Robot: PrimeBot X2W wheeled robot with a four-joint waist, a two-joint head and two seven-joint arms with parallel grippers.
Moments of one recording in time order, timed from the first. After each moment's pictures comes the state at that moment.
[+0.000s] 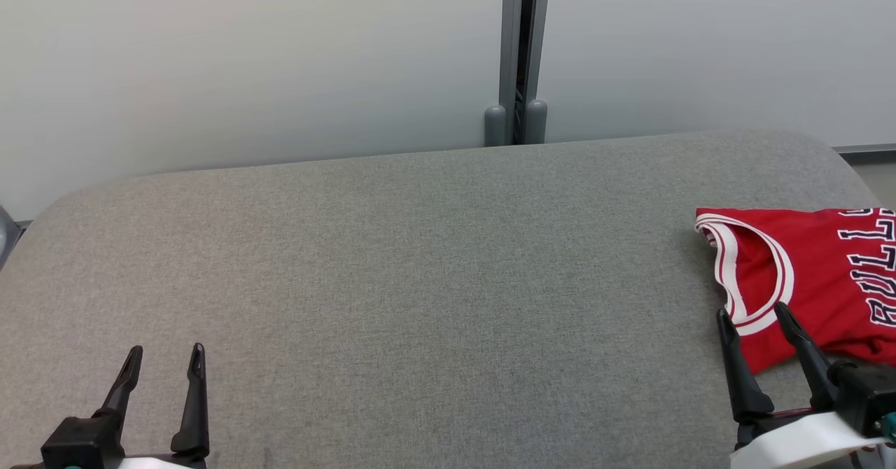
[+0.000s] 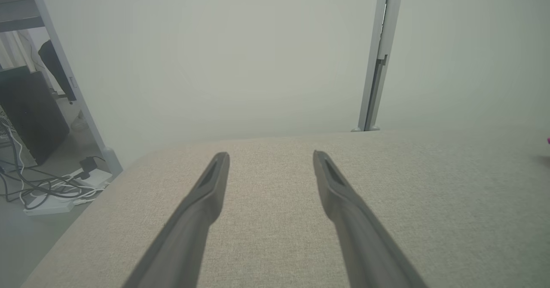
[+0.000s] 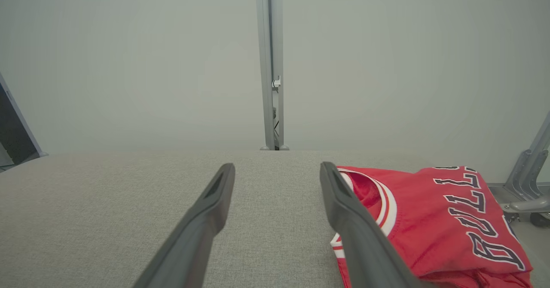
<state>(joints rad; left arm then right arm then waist) 0.17 0.30 -0.09 -0.03 -0.34 0.15 -0.13 0.07 -0.08 -0.01 -0.01 0.16 0.13 -0.08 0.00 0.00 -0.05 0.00</state>
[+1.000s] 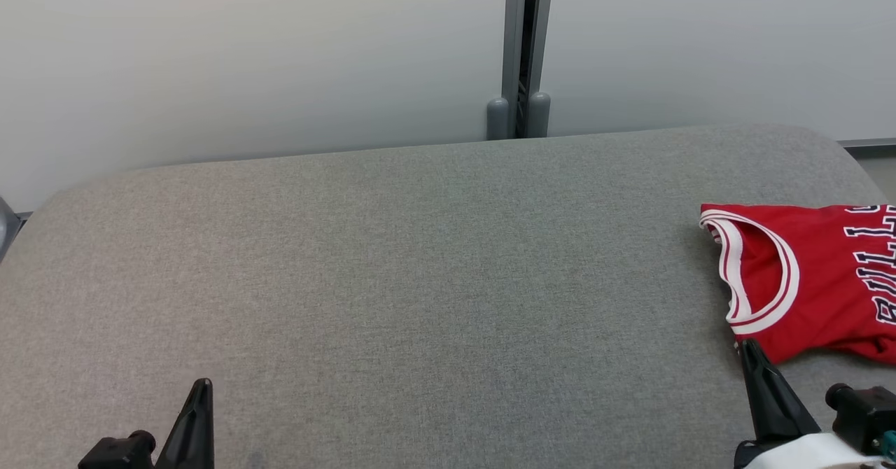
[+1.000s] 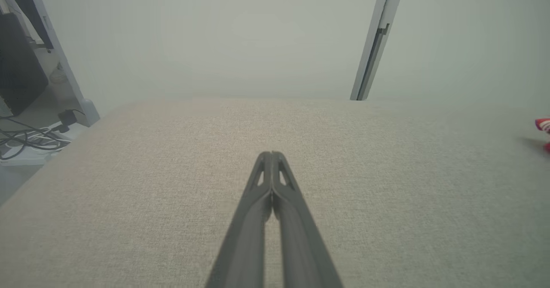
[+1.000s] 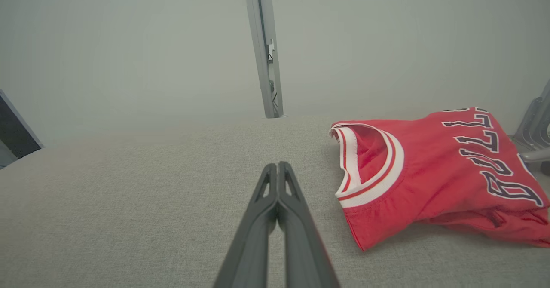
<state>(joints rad) 0.19 0.25 -0.14 0.02 -0.38 0.15 -0.11 0.11 -0.06 -0.03 0.05 0.20 0.13 -0.07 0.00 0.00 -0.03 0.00</state>
